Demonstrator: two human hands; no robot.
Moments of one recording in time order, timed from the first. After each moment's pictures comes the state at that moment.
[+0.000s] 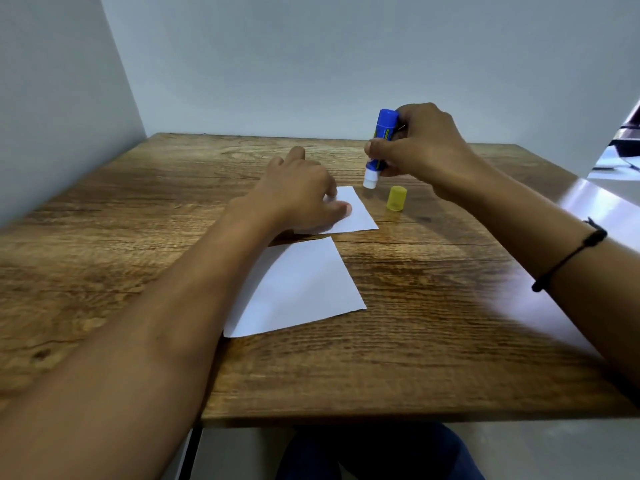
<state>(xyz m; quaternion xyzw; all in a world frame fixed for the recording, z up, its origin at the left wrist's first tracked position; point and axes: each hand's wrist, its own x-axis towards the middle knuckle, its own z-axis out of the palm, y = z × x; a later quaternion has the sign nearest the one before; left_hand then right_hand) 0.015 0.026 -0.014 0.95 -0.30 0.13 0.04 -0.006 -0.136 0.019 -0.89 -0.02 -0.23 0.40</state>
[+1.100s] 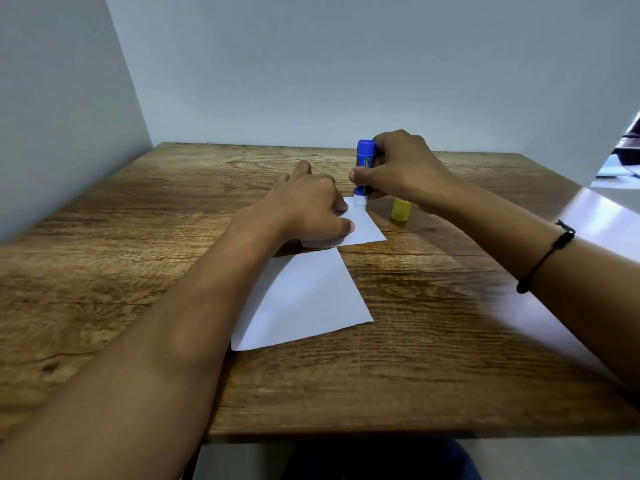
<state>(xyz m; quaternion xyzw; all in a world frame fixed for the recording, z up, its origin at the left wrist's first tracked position) 0.016 0.024 -0.012 0.95 -0.30 0.08 0.06 0.004 -0.120 0.013 -0.93 -0.05 -0.17 0.32</state>
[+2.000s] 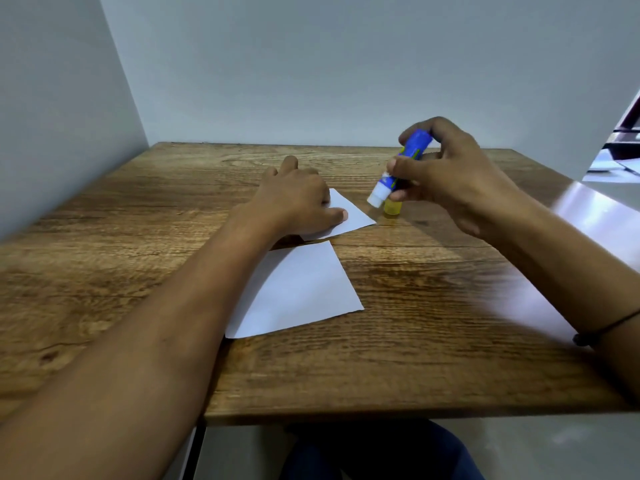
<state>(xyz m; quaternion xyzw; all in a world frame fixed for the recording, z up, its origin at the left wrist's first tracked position) 0.019 0.026 -0.018 0.96 -0.27 0.11 0.04 -0.049 -0.148 0.010 -0.79 -0.02 -0.17 0.59</state>
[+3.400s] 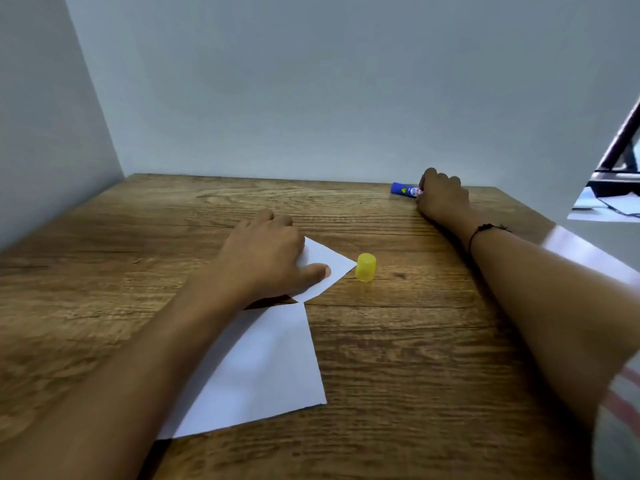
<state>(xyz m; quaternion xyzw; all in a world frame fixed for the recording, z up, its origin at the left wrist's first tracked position) 0.011 0.018 -0.019 0.96 -0.26 0.15 0.02 0.121 -0.281 -0.028 -0.96 0.15 -0.22 0.08</state>
